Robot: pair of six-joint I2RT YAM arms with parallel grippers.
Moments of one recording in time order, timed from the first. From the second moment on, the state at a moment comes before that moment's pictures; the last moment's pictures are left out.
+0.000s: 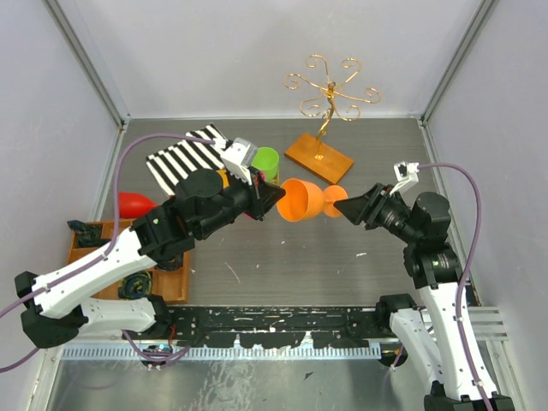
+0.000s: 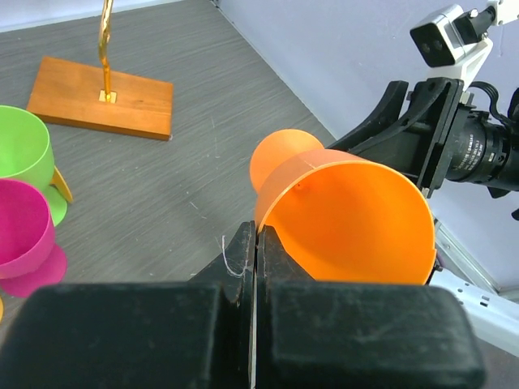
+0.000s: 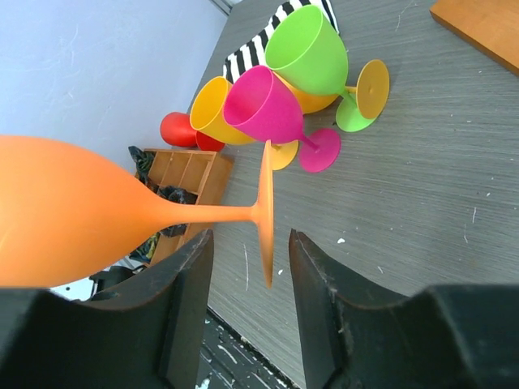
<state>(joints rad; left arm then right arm) -1.07 1.13 1.26 -0.29 -0.22 -0.43 0.09 0.62 0.75 -0.34 -0.60 0.63</state>
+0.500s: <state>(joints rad) -1.08 1.14 1.26 -0.27 -0.21 -0.44 0.09 0.66 0.73 -0.28 -0.62 0.62</state>
